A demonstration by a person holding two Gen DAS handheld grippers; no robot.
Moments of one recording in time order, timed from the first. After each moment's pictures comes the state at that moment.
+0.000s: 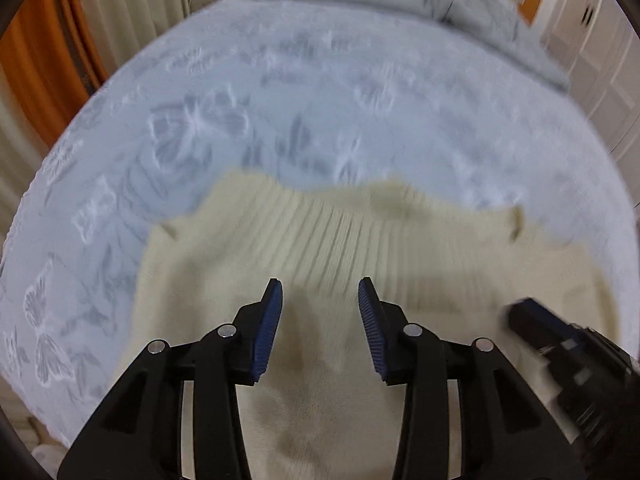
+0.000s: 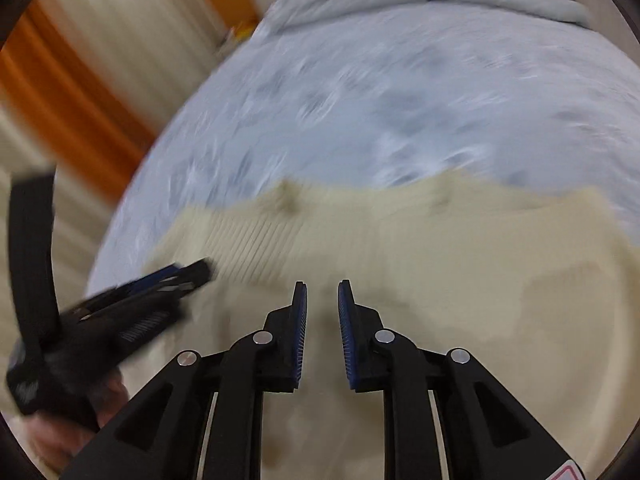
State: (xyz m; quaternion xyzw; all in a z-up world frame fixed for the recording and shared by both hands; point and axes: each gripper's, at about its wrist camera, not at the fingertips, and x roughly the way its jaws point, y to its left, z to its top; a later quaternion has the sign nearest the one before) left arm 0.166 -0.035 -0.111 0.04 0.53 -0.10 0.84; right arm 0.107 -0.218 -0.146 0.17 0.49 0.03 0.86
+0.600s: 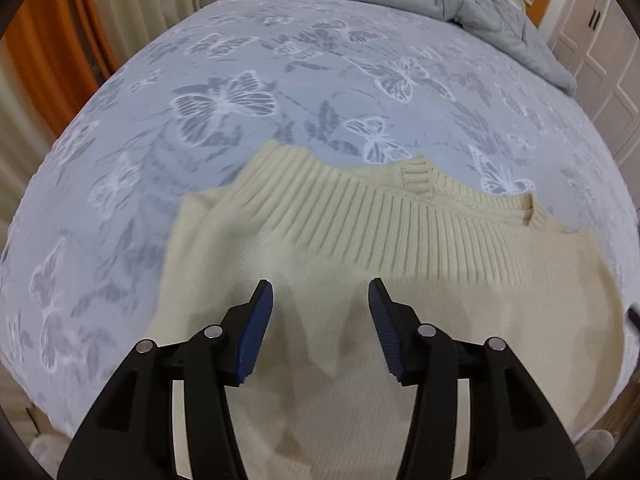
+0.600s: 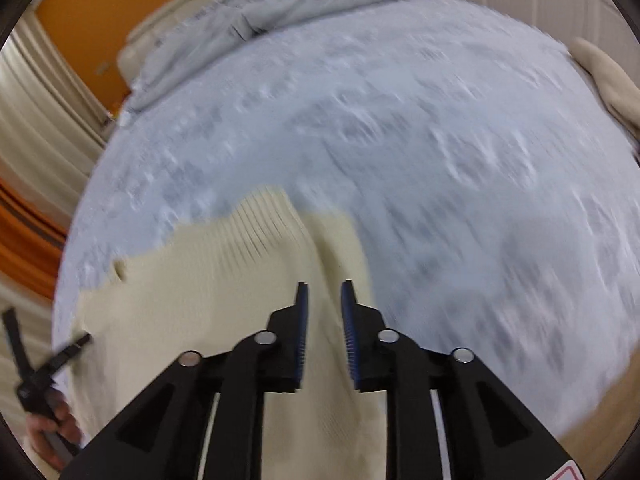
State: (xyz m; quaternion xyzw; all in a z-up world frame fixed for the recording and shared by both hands) left arm 0.146 0.001 -0.099 0.02 0.52 -0.10 0.85; right arm -0.027 -0.404 -0.113 0.25 0.45 -0.19 0.84
